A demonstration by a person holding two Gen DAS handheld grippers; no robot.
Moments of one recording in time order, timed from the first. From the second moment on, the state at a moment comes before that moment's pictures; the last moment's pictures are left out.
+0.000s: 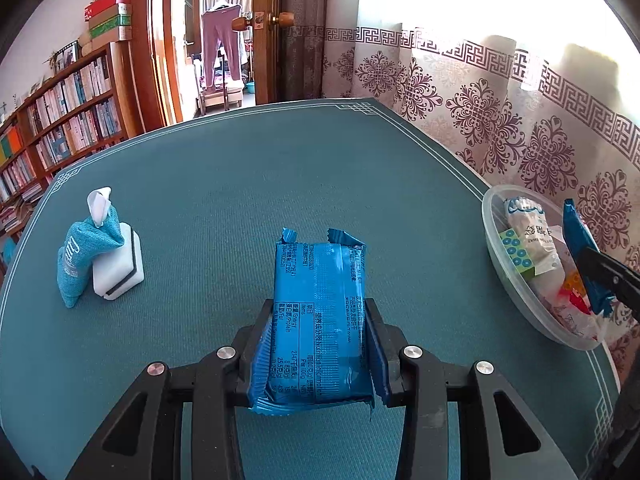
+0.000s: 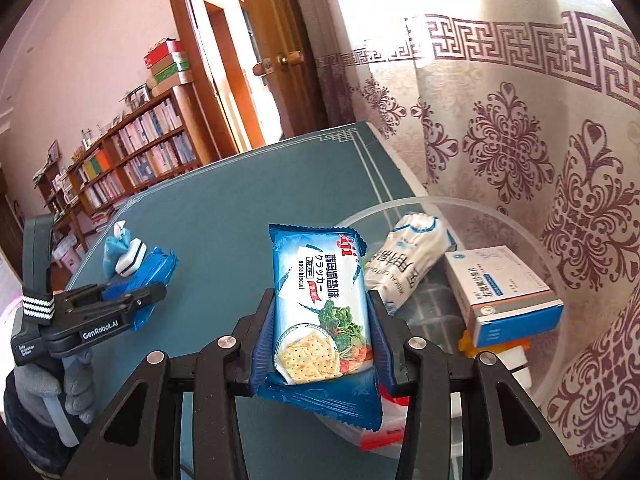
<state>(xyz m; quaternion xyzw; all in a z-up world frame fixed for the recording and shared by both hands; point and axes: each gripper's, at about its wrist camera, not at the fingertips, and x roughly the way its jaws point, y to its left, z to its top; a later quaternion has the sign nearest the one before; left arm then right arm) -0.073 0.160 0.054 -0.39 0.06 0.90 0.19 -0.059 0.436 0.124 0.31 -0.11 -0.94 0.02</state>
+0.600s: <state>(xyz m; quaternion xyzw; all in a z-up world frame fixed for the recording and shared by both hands) -0.057 0.187 0.051 -0.39 0.08 0.89 0.23 -0.051 0.458 0.126 0.28 -0.10 -0.95 -0.06</state>
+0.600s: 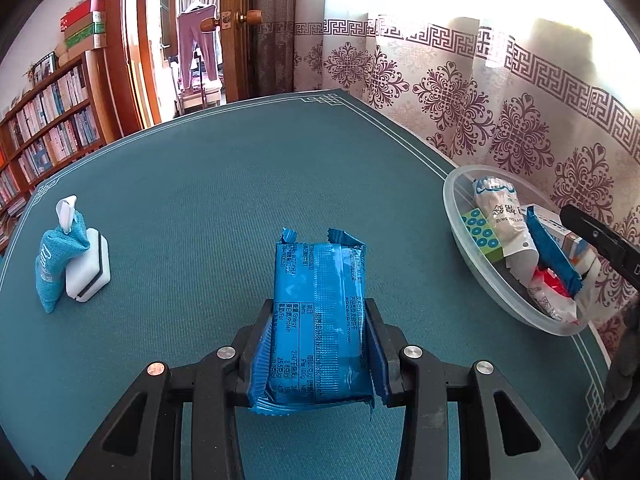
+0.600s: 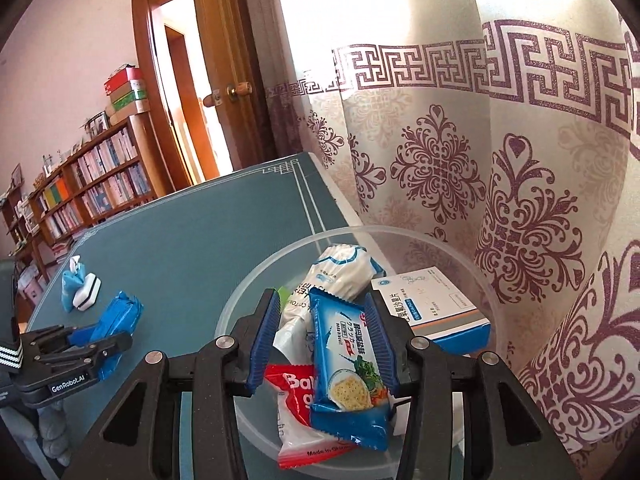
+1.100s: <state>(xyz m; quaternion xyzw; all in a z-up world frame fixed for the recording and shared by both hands) -0.038 0.243 0.060 -0.39 0.09 0.87 0.29 -0.023 0.459 0.119 0.26 -0.04 -0.96 -0.08</state>
